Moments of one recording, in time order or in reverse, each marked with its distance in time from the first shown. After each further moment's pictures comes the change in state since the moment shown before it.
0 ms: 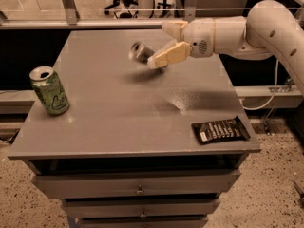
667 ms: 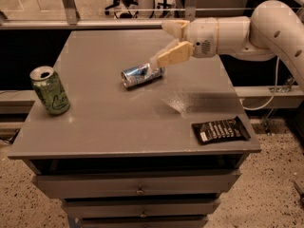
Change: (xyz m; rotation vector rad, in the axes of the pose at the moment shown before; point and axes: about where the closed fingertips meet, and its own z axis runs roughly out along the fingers) arm -0.006 0.010 -0.008 -0.024 -0.028 -0.001
